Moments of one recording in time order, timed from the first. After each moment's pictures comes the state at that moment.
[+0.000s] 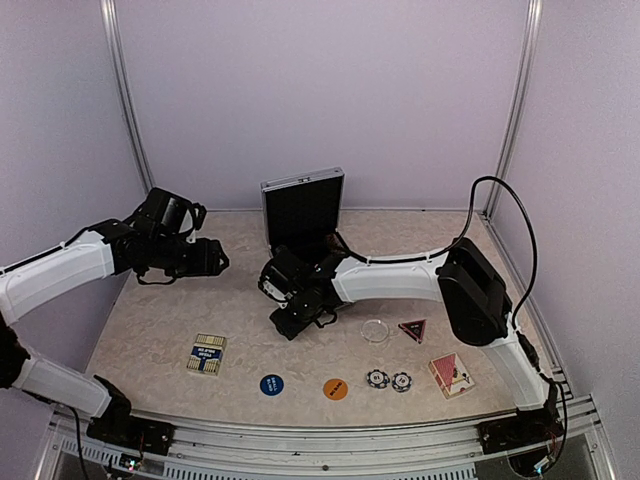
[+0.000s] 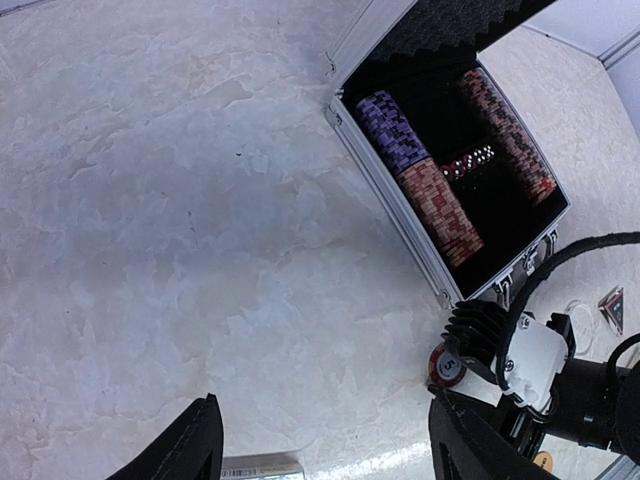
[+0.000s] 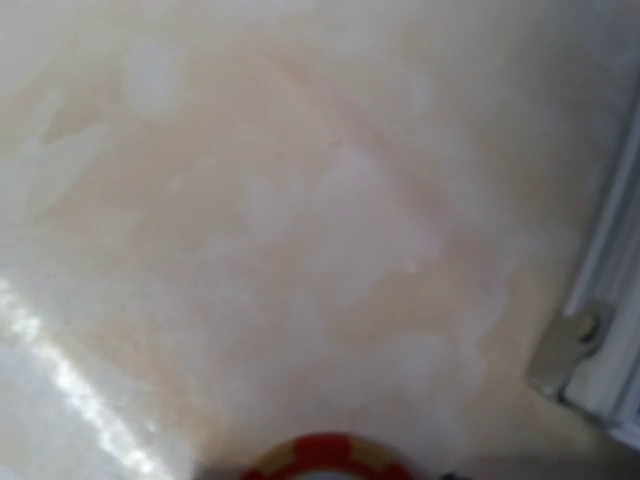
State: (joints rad) left arm -0.49 1.29 1.01 -0.53 -0.04 -0.40; right arm 1.06 2.37 1.90 -0.59 0.10 0.18
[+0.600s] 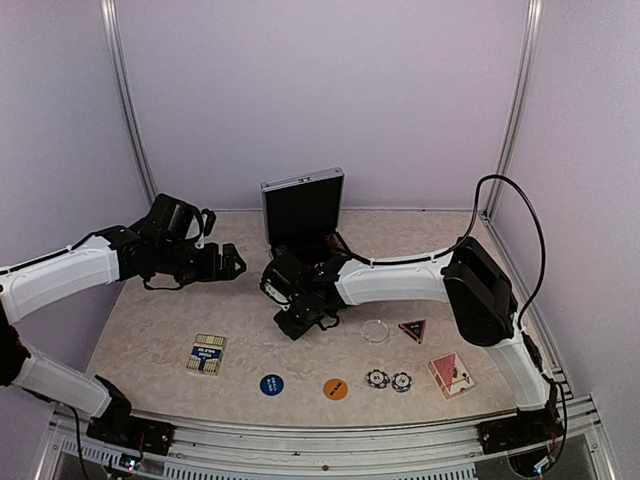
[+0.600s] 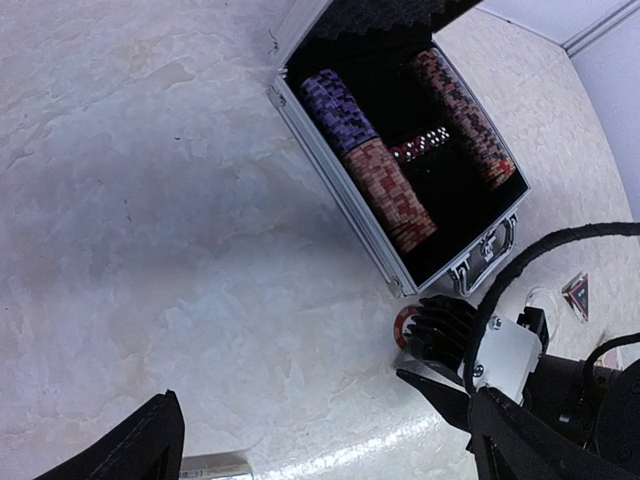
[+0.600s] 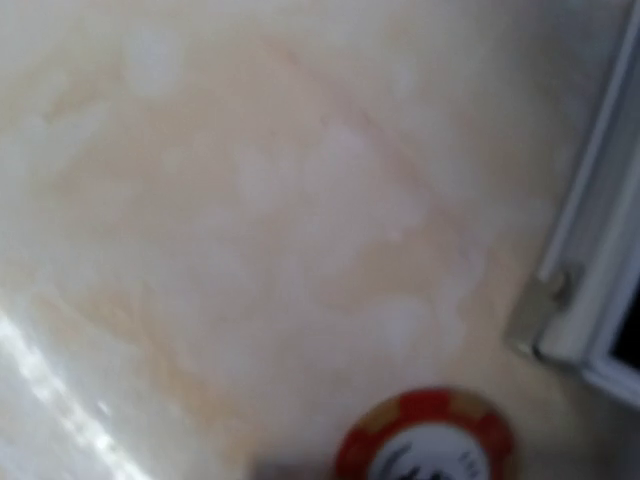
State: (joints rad) left arm -0.51 1.30 0.97 -0.46 0.05 -0.45; right arm 1.07 2.34 1.85 -0.56 0.15 0.17
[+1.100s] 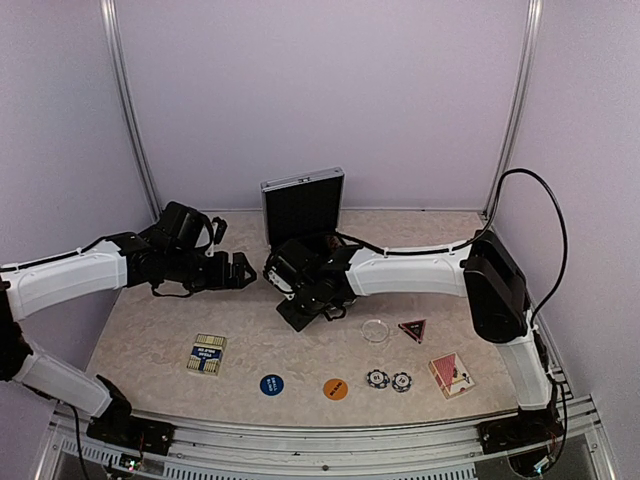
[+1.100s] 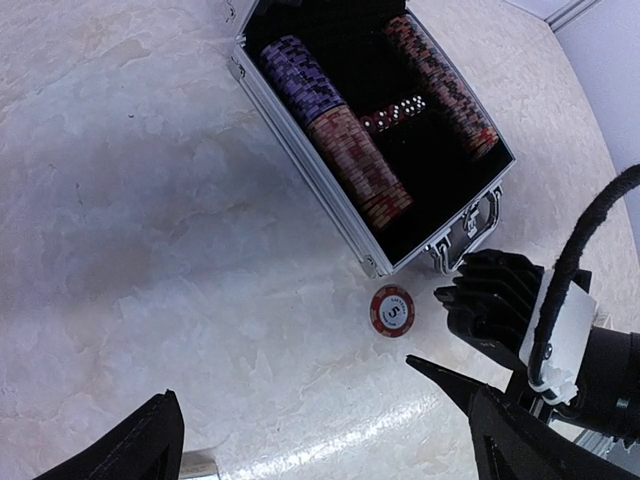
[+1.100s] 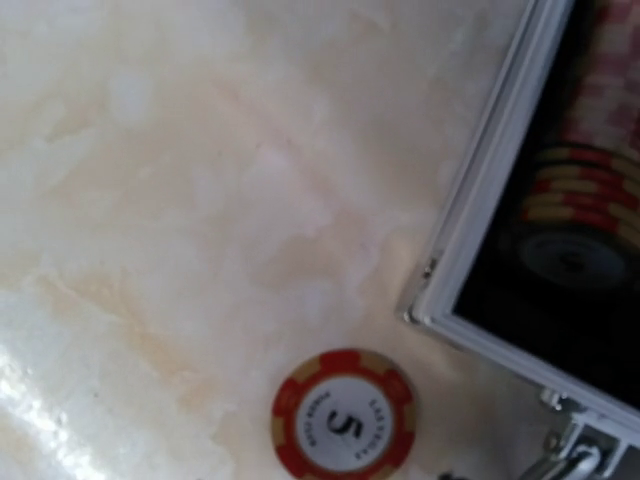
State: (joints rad) left arm -0.58 1.33 0.94 -0.40 0.07 -0.49; right arm 1.07 2.25 1.81 -0.58 0.19 0.14
